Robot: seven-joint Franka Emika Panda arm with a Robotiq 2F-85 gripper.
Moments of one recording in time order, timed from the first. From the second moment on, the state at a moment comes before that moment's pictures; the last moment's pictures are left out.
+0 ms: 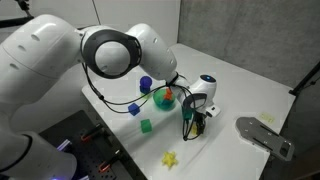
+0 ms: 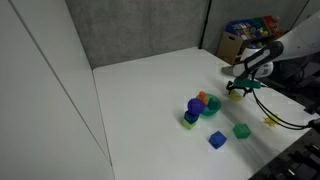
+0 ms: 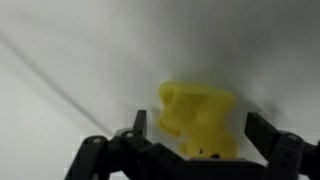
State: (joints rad) arm -0.15 1.05 -0.23 -1.54 0.15 2.51 0.47
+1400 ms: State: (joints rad) arm -0.10 0.91 -0.18 -1.55 0.17 2.47 0.46
